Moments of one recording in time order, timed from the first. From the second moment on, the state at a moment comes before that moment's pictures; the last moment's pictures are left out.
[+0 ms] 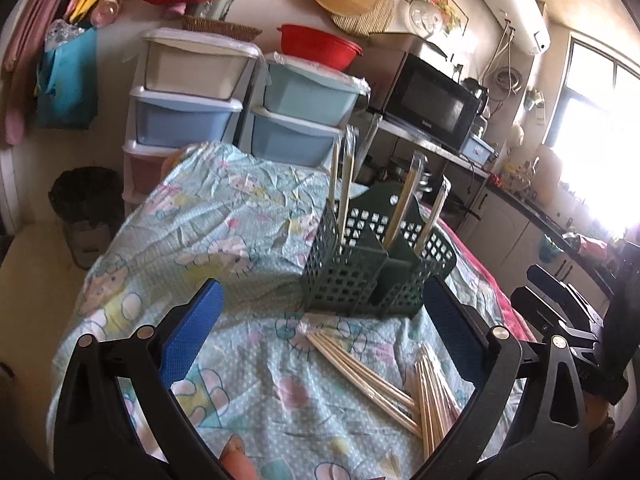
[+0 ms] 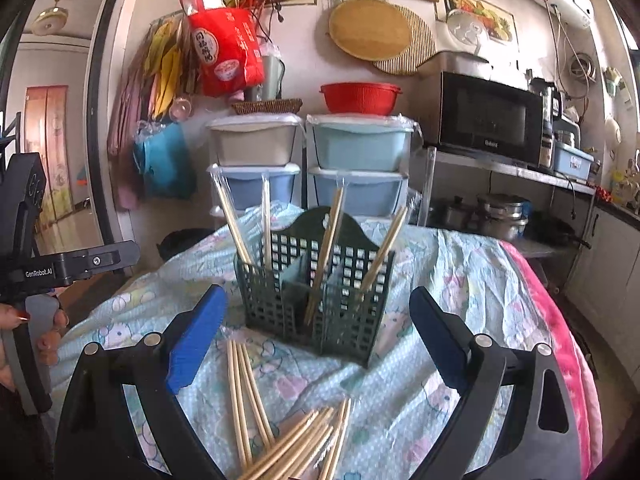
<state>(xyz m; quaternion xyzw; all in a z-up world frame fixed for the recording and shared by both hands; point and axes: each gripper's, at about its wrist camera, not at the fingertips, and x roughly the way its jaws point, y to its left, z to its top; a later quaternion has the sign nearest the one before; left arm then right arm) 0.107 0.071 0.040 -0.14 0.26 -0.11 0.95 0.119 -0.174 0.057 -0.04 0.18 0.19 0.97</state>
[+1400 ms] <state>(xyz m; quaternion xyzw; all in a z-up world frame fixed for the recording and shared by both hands) 0.177 0.024 -0.069 -0.15 0.48 -0.17 0.85 0.181 -0.200 -0.056 -0.02 0.43 0.17 0.88</state>
